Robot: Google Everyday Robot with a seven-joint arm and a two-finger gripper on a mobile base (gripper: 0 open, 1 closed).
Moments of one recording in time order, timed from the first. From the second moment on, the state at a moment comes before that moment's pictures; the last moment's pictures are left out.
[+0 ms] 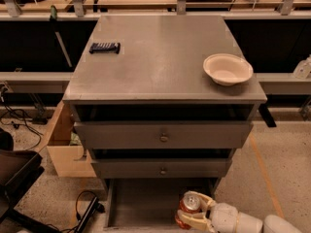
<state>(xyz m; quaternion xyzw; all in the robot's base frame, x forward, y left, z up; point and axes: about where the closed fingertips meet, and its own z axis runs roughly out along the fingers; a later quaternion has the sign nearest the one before) 0.387 -0.109 0.538 -0.34 0.66 0.40 0.54</state>
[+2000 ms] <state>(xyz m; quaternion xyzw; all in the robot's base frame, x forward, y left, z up) 0.466 -0.038 0.341 -0.32 0.62 0.45 0.56</state>
